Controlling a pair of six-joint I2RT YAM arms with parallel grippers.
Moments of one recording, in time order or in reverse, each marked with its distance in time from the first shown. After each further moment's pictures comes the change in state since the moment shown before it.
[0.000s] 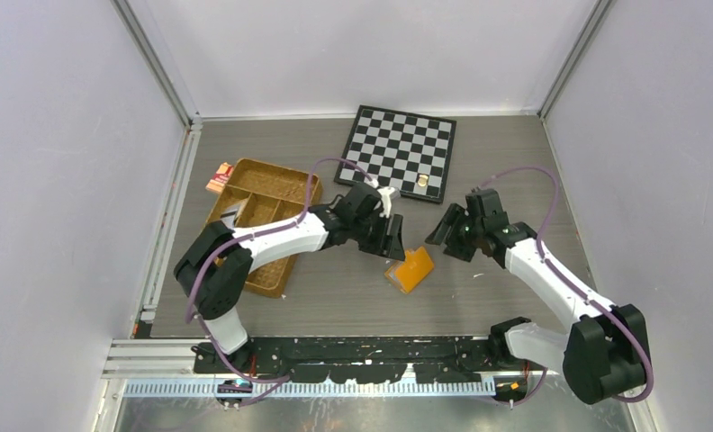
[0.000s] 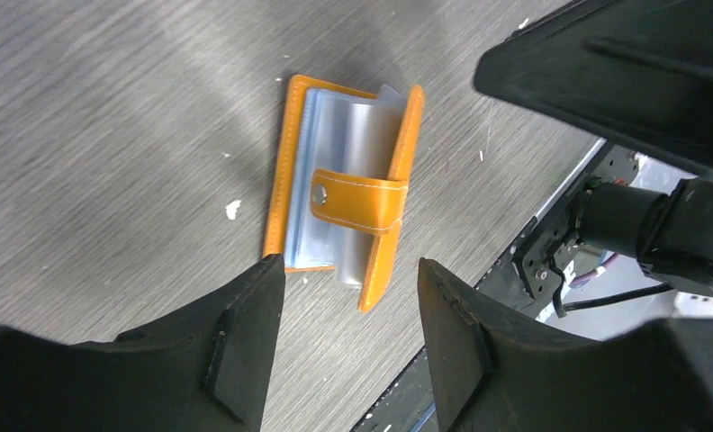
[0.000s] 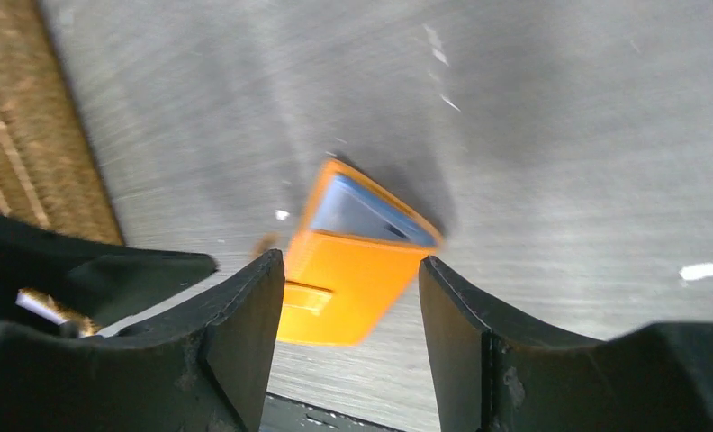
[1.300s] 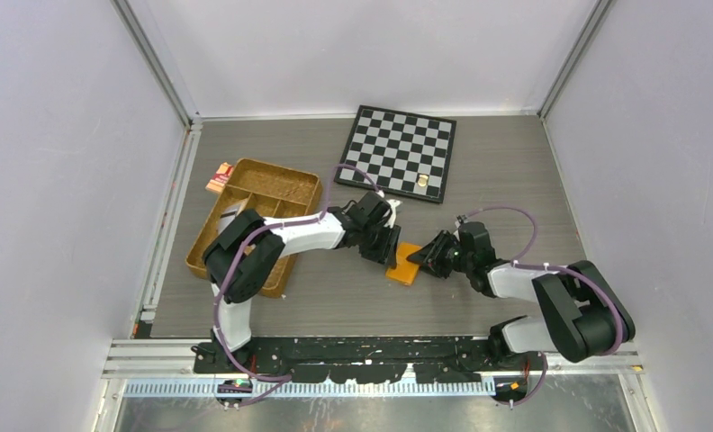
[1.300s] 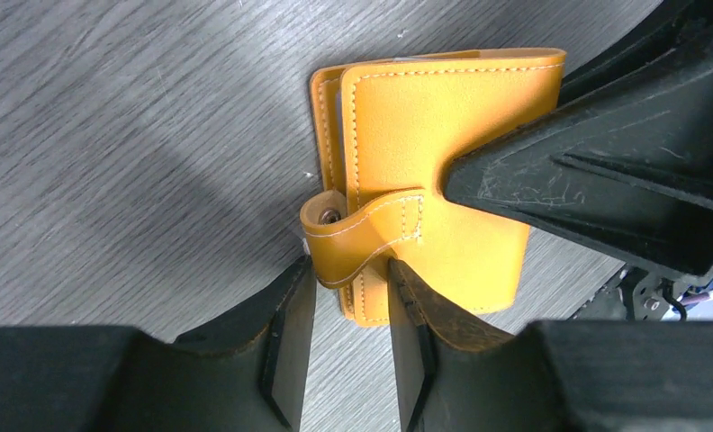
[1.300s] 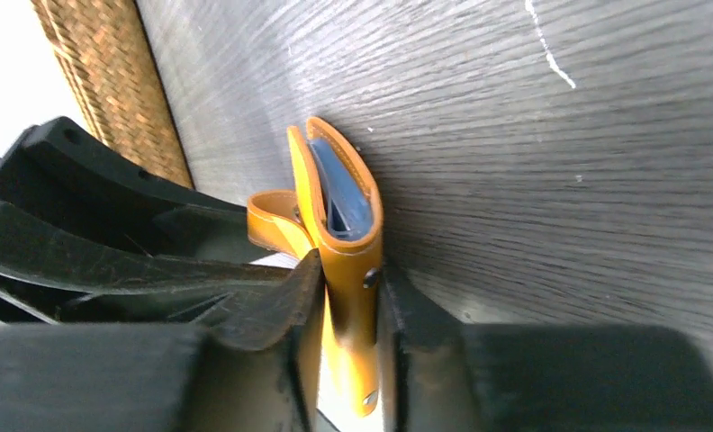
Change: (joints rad) left arm -0.040 0.194 0.060 -0.042 -0.069 0.084; right arm 0.022 0.211 -0.452 0.863 -0.248 0.276
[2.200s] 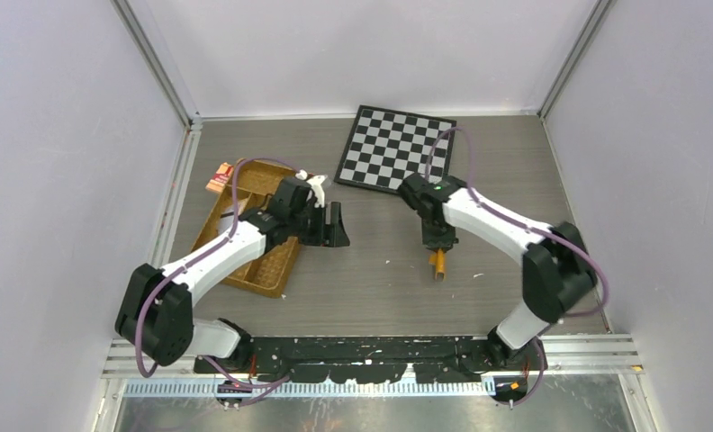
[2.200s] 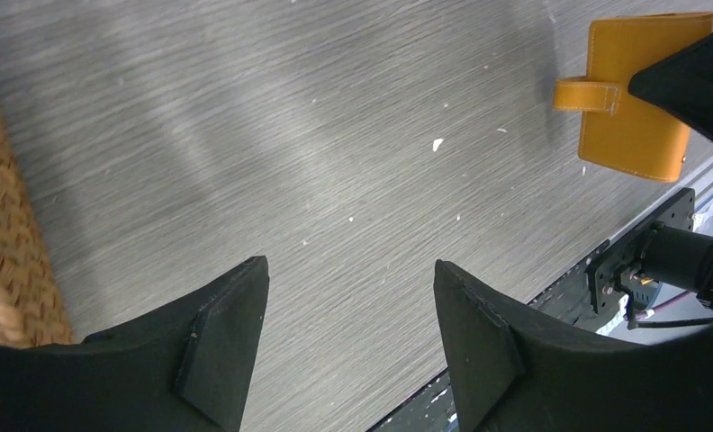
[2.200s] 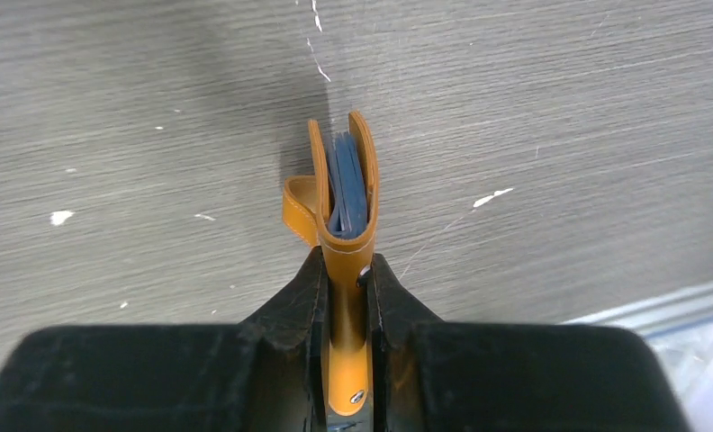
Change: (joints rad) left arm 0.308 -0.545 -0.288 -0.088 0.025 0.025; right arm 0.255 0.202 0.904 -1.426 0.752 -0.408
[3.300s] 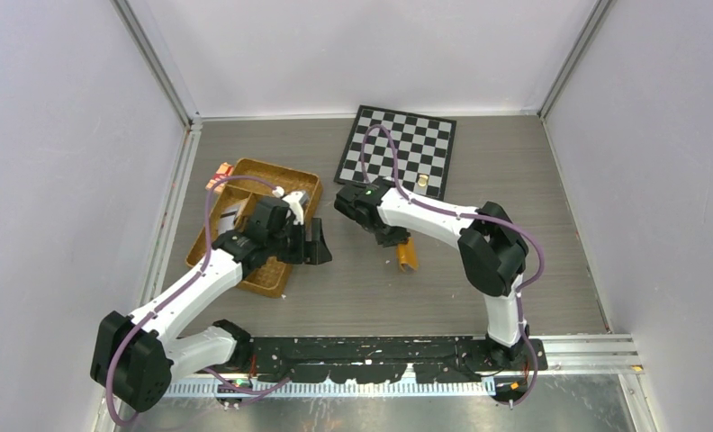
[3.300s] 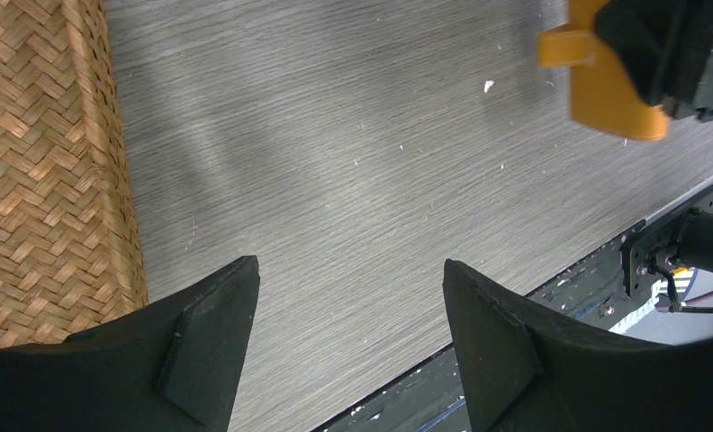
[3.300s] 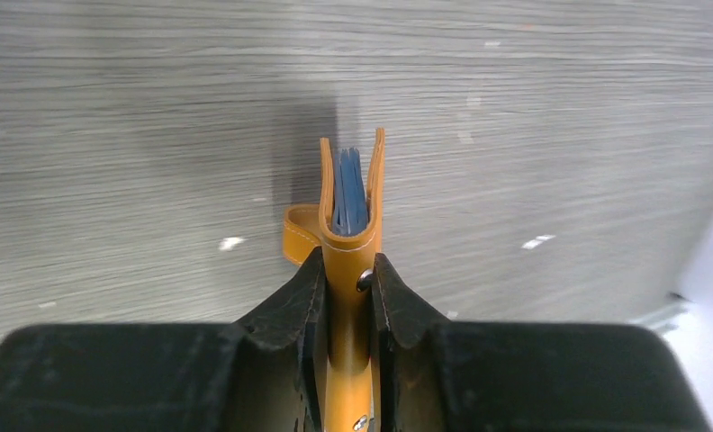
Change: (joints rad) left arm 0.053 -0.278 -0.177 -0.109 -0.049 0.005; right arm 0.291 0.420 0.385 -0.109 0.177 0.107
